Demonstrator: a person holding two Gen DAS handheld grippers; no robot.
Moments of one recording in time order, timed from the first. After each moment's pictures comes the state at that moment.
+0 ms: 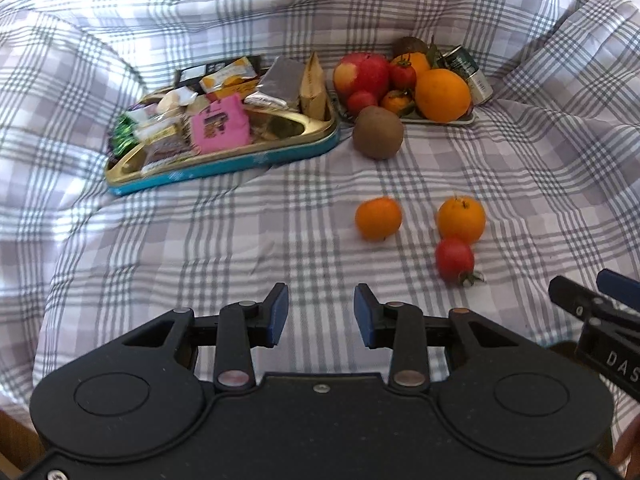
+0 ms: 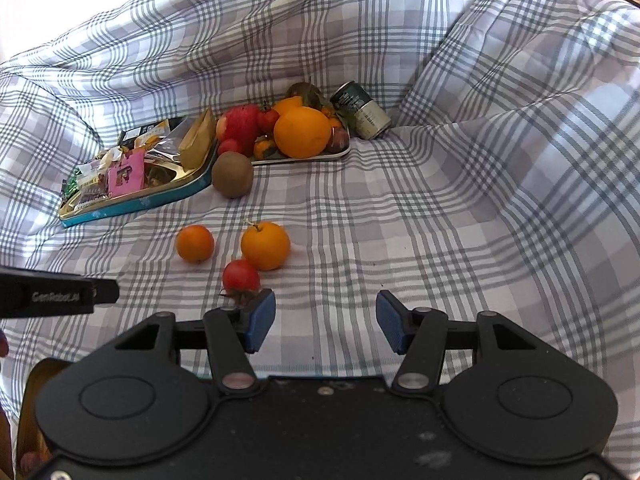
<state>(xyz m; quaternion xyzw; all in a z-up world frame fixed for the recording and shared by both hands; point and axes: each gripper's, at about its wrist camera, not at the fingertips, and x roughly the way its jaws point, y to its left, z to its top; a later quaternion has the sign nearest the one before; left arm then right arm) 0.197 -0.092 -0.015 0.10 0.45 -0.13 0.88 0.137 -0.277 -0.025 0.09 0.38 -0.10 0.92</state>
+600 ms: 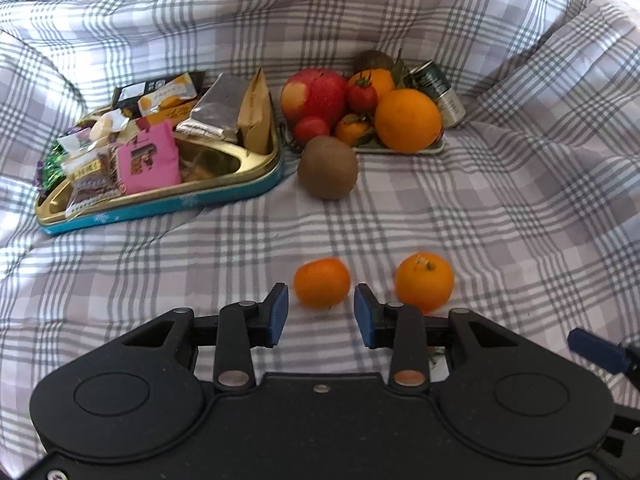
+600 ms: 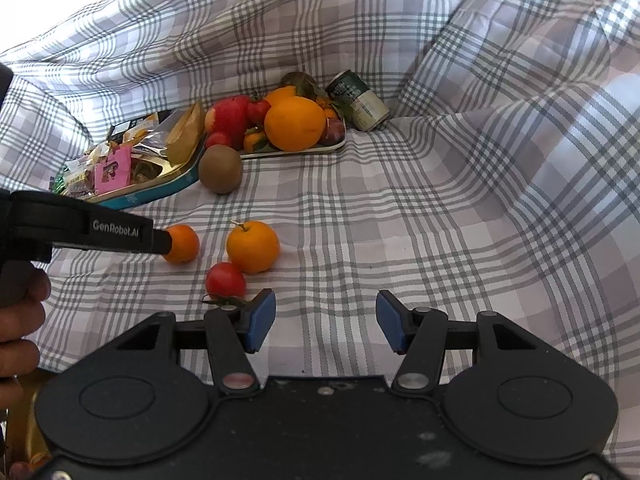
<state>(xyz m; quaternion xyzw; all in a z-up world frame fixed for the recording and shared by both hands) 0.241 -0.128 -0.029 0.06 0.44 -0.18 0.88 0.155 -0.288 -0.039 0.09 0.39 -0.10 0.91</state>
